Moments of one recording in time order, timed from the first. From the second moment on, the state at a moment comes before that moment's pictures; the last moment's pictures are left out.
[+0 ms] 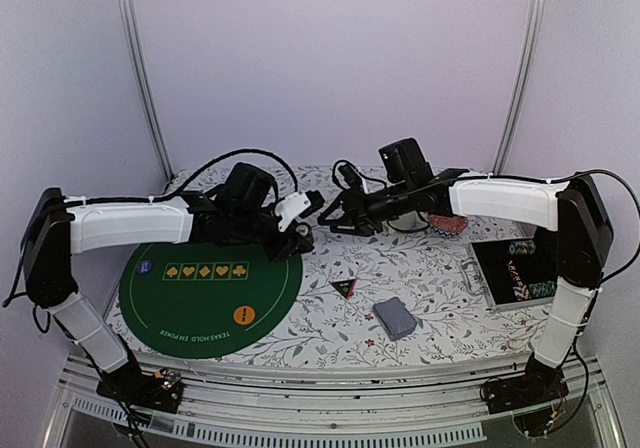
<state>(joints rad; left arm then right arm) -0.79 1.63 1.13 -0.21 0.17 0.31 0.71 1.84 1.41 -0.18 -0.71 0.67</state>
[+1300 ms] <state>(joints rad) 0.02 1.70 0.97 -0.22 -0.06 -0.06 0.58 1.35 1.15 -0.31 -0.27 0.34</state>
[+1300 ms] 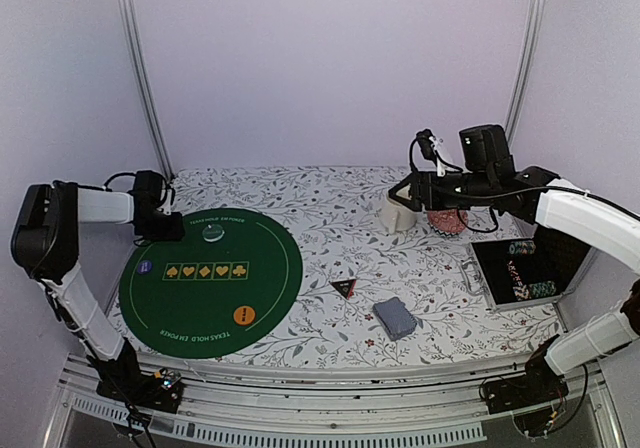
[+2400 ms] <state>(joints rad) 0.01 1.87 1.05 -0.18 -0.10 -0.18 0.58 1.35 1.14 -0.32 -0.26 0.32</state>
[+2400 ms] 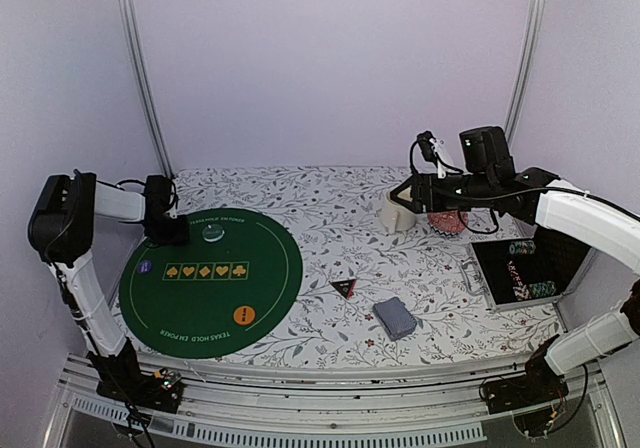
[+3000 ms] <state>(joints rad) 0.11 1.79 0.98 -0.18 -0.10 -0.22 0.57 1.35 1.12 -0.32 -0.26 0.32</state>
